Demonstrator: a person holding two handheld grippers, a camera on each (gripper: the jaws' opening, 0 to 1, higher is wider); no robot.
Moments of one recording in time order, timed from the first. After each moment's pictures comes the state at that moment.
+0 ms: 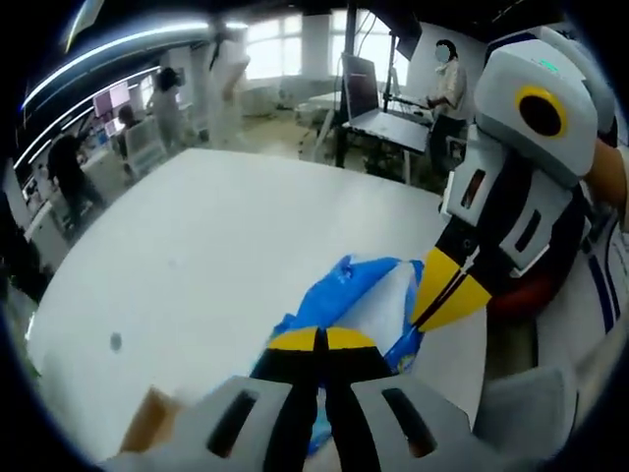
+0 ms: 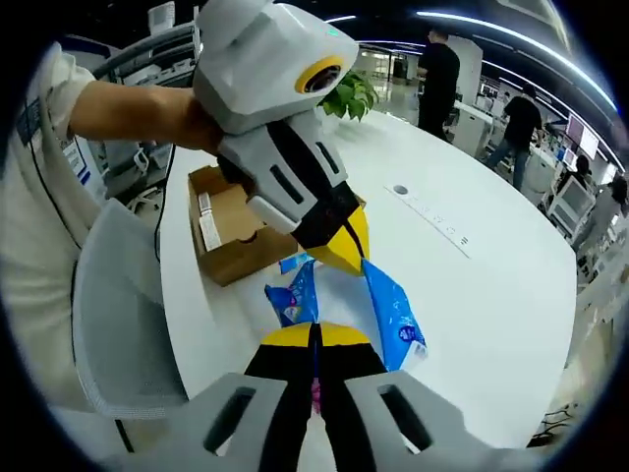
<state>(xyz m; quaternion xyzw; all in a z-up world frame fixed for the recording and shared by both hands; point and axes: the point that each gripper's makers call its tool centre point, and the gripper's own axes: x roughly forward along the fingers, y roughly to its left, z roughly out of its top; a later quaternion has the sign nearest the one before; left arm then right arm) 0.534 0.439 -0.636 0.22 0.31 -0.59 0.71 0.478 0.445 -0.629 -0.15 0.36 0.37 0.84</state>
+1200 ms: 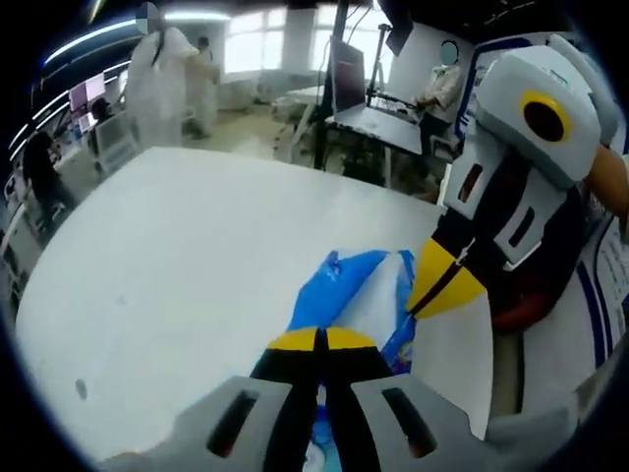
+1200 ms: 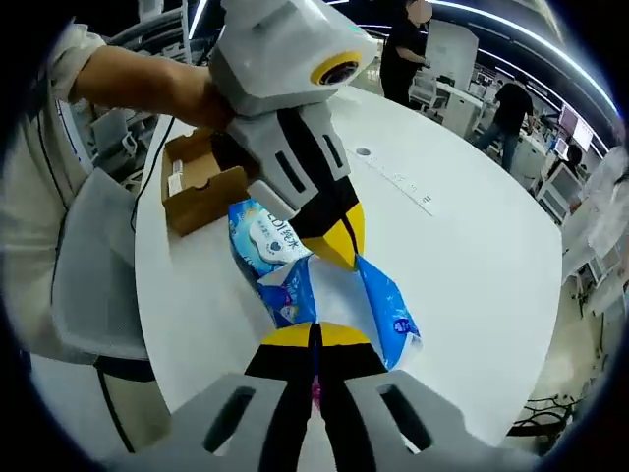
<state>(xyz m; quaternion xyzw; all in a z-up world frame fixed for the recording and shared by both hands) 0.543 0.342 -0.673 0.21 0.33 -0.63 0.67 0.489 0.344 -0.664 -0.17 0.39 0.35 0.83</state>
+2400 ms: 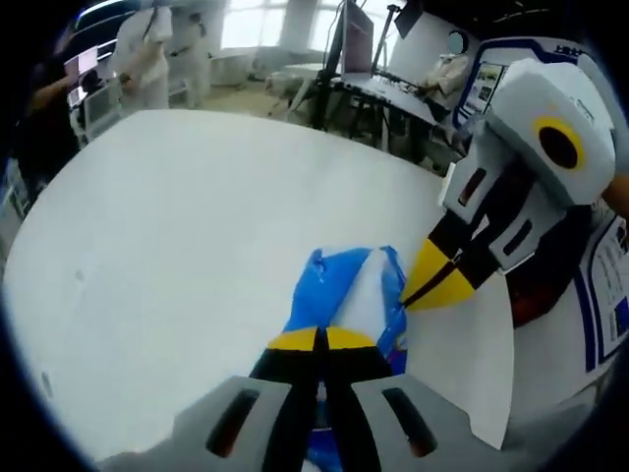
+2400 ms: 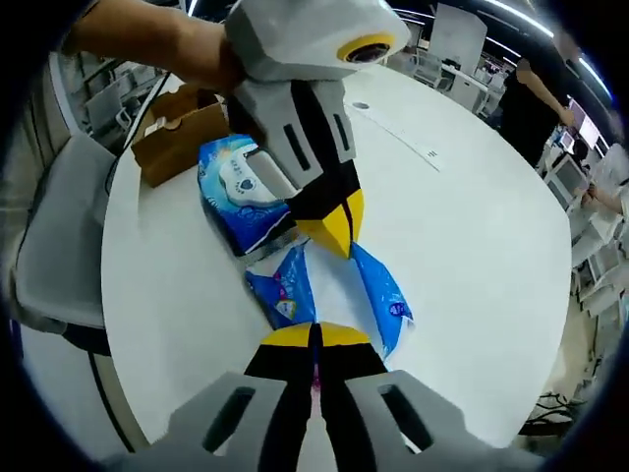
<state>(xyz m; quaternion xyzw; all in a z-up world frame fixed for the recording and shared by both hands) 0.549 0.328 -0.747 0.21 0.38 -0.63 0.64 0.496 0.322 -0.742 -0.20 0.43 0.34 0.81</state>
